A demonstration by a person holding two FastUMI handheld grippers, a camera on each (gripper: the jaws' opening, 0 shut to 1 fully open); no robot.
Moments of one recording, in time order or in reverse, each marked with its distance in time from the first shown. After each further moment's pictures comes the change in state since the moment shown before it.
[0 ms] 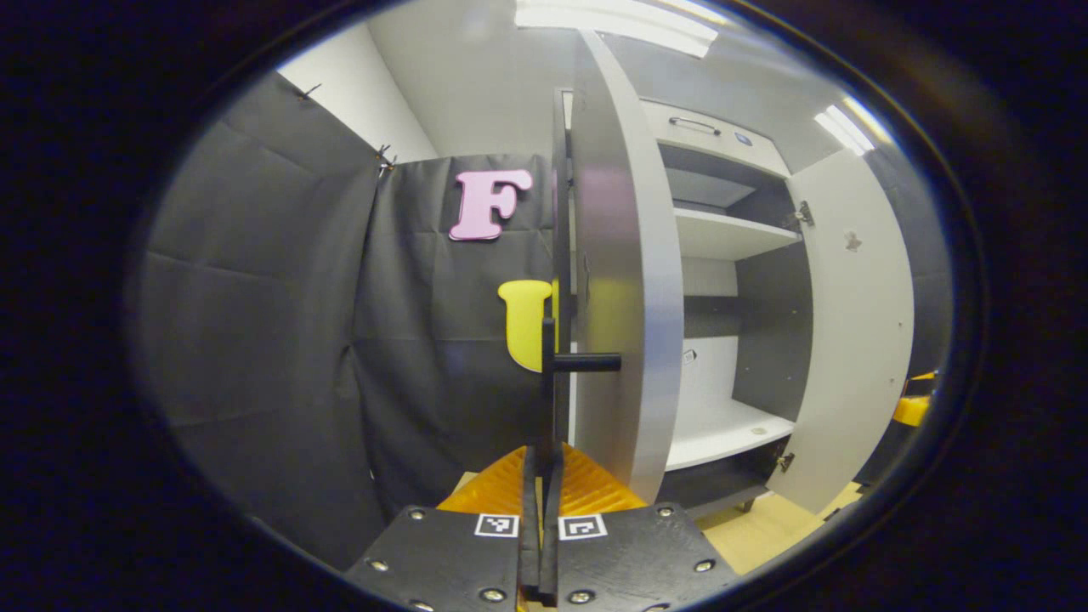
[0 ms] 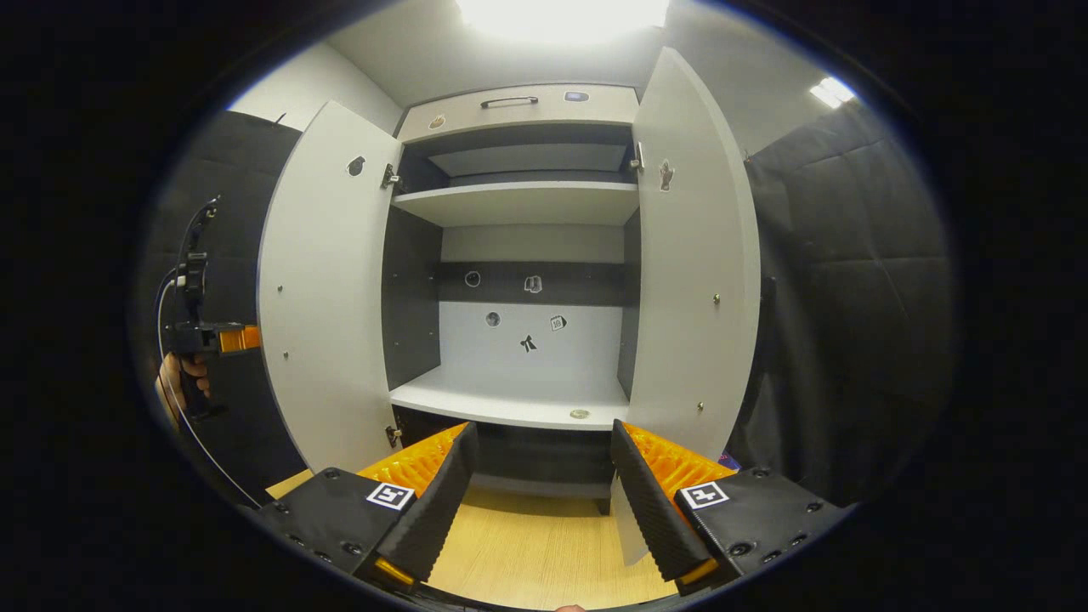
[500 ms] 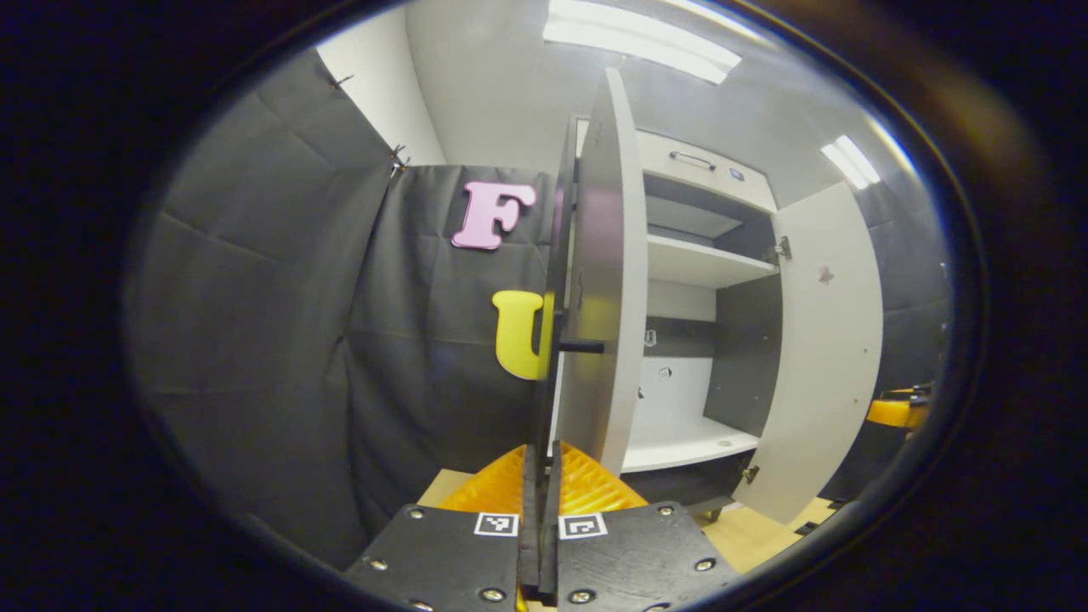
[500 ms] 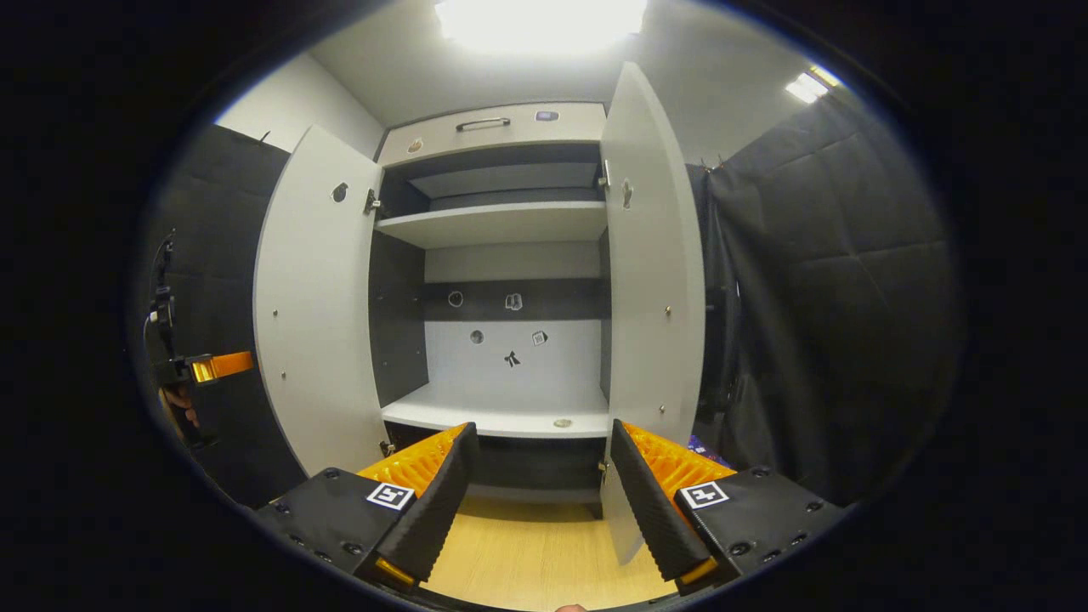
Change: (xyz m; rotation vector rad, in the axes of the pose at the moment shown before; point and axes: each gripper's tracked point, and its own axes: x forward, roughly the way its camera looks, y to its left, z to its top) left arm -0.060 0.006 0.020 0.004 -0.117 0.030; right arm -0.030 -0.029 0.020 0.035 -0.079 -0.030
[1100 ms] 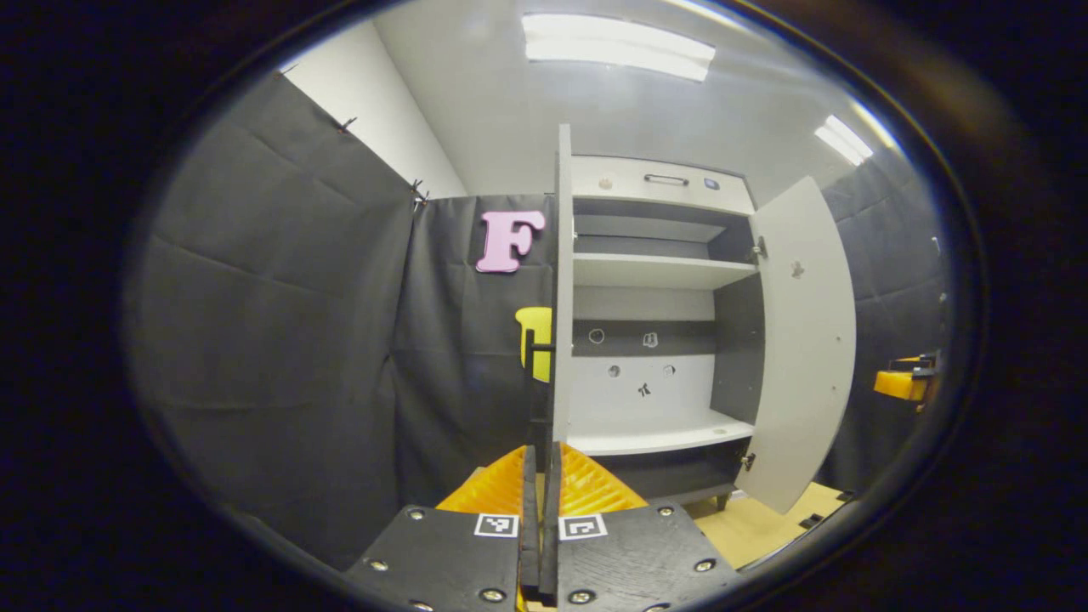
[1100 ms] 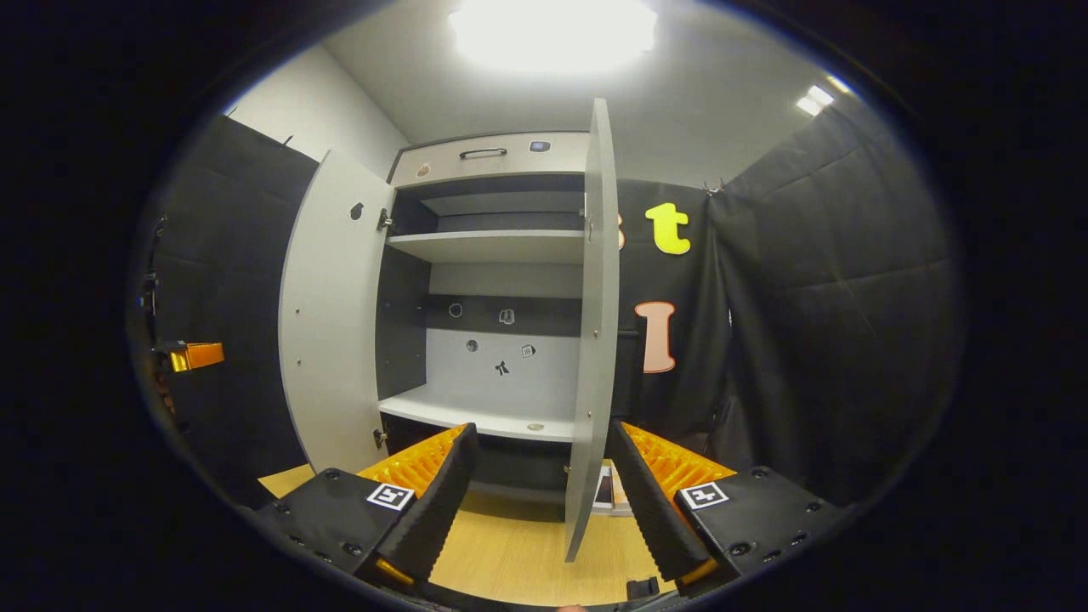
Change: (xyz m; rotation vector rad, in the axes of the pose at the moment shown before) left arm -0.132 -0.059 0.005 0.071 0.017 0.120; right arm -0.066 -0.059 -0.002 -0.052 -0.032 0.033
